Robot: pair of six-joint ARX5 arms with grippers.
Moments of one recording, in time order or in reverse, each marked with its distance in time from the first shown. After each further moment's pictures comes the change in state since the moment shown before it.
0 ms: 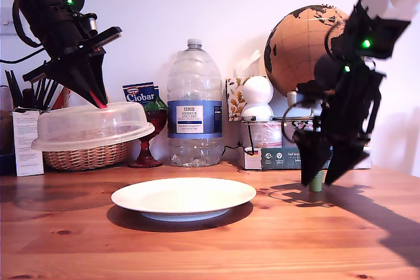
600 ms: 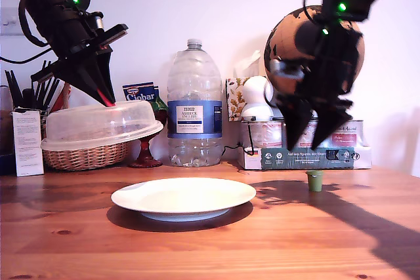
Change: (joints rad) left arm -0.026 0.000 0.000 0.006 0.022 0.000; right arm 0.074 -0.001 0.225 -0.227 0.037 0.014
